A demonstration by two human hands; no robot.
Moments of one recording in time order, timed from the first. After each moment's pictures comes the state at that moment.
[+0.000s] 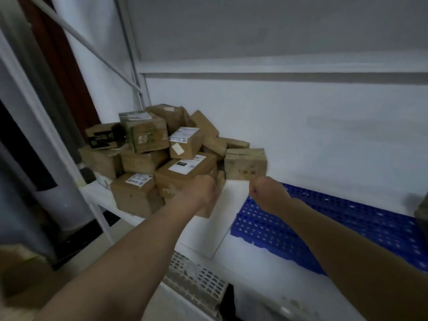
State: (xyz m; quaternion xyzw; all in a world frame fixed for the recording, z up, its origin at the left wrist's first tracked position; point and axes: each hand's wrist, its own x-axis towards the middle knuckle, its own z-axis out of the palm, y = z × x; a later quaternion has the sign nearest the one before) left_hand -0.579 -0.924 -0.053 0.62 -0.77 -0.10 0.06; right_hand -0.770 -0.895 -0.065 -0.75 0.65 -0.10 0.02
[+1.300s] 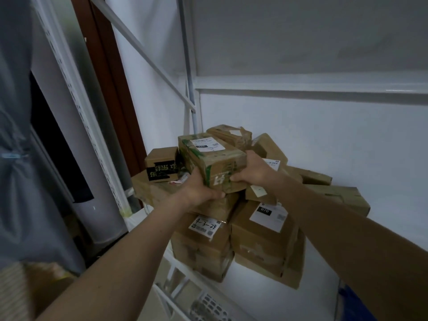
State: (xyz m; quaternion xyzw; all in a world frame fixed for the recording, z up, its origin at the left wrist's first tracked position) left_hand -0.347 -1.085 -0.004 0.61 -0.63 -0.35 0.32; right_hand -0.520 -1.123 0.017 -0.69 0.57 -0.32 0.33
